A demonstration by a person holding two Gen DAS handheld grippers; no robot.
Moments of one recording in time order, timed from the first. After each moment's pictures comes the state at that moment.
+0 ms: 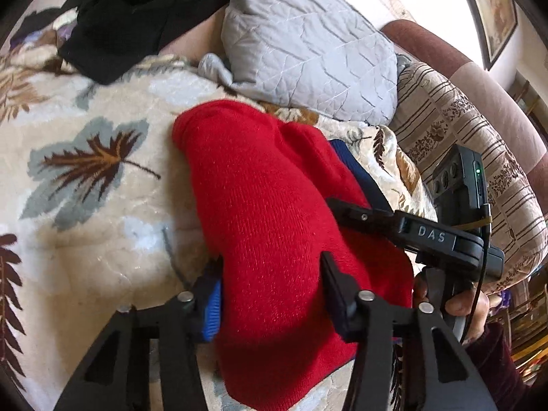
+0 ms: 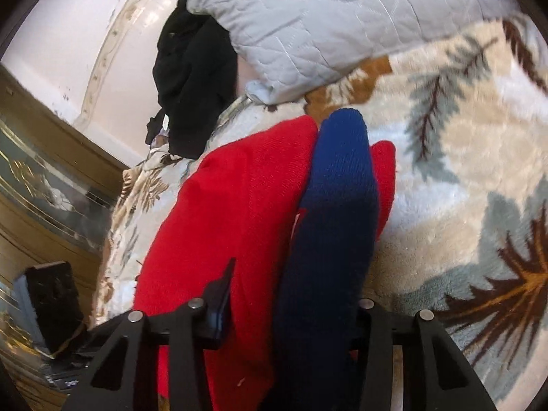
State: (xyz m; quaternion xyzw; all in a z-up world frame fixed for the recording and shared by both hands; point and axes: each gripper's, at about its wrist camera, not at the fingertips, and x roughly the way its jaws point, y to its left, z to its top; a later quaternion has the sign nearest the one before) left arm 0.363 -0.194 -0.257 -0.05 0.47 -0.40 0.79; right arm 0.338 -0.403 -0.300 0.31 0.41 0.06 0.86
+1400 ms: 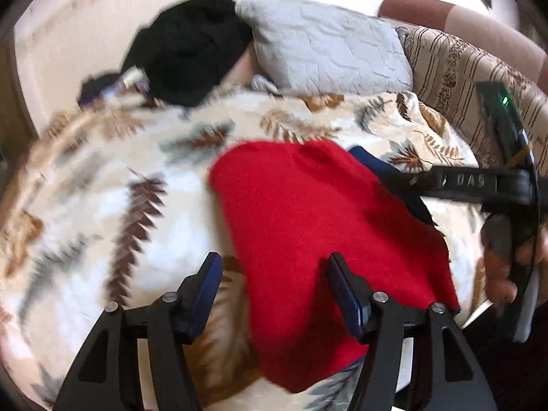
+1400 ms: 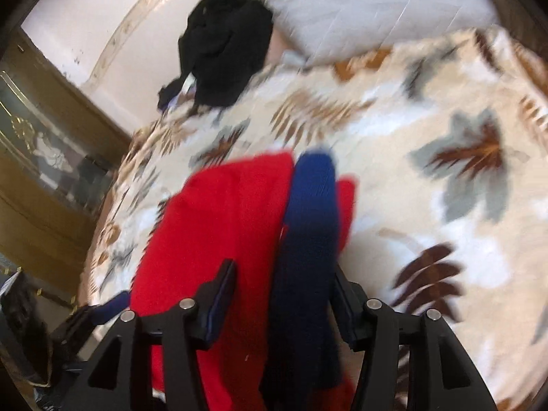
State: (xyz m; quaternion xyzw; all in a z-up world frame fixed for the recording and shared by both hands) left arm 0.210 -0.099 -0.214 0.12 0.39 -0.27 0.87; right arm 0.215 -0.329 -0.255 0.25 0.40 0.01 0.88
